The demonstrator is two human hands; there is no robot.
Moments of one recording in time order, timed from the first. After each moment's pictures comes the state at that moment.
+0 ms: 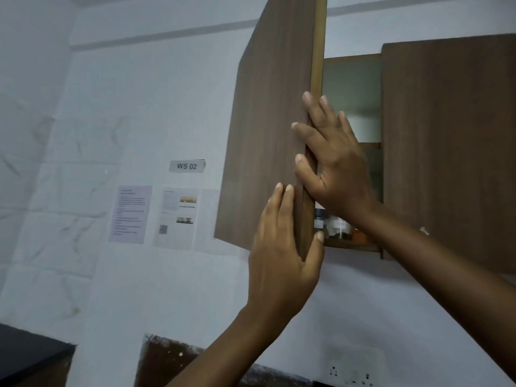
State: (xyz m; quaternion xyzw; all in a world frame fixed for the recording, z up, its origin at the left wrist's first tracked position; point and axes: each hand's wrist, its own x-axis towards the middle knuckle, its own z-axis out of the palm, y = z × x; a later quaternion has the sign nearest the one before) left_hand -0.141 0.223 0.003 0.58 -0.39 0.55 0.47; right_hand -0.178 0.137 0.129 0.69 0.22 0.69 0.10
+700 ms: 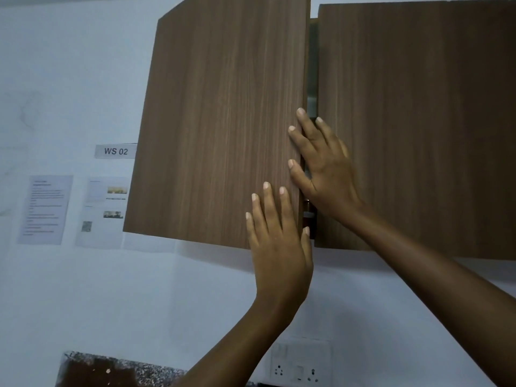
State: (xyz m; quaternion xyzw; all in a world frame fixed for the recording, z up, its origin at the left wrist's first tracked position) left_hand -0.094 0.019 -0.003 0.68 -0.28 0.58 0.35; right_hand -0.138 -0.058 0.118 0.74 0.10 0.65 0.14
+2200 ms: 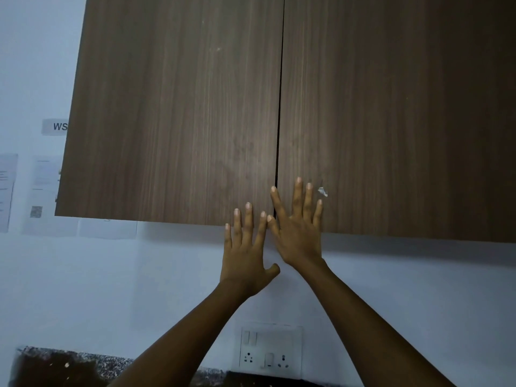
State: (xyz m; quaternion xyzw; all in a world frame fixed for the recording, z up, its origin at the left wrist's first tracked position) left_hand 0.023 -0.069 -0.042 0.83 -0.33 0.43 0.14; right_hand -0.038 -0.173 0.005 0.84 -0.14 0.51 0.12
